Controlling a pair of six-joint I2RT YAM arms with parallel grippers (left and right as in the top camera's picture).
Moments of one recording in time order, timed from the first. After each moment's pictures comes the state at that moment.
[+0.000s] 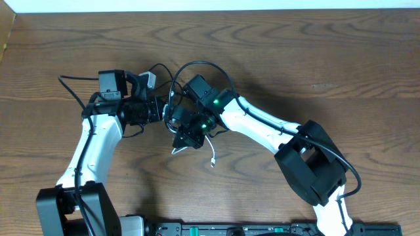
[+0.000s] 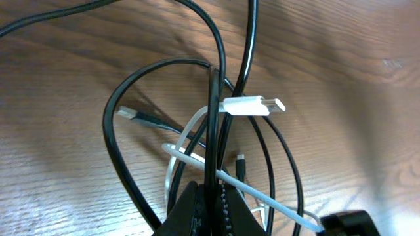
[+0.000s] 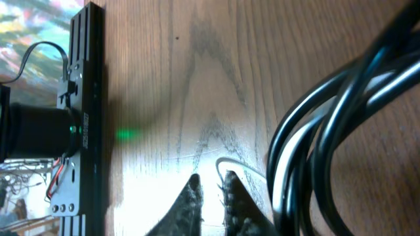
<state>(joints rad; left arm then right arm) 0.09 1.52 0.96 -0.57 0.57 -0.10 0.80 2.11 1.54 -0.61 -0.77 -0.27</state>
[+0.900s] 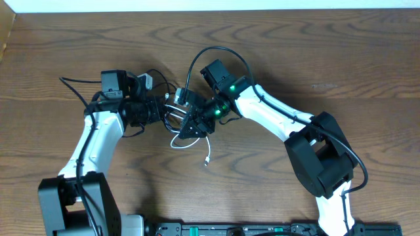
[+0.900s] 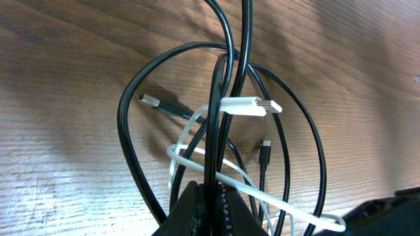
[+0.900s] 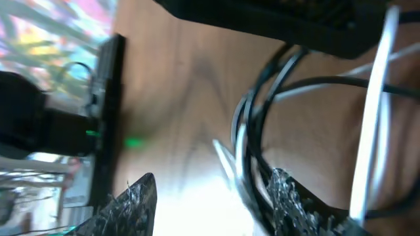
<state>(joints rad) 0.09 1.57 0.96 -0.56 0.51 -0.17 0.68 2.11 1.54 -0.58 -0.91 -0.36</state>
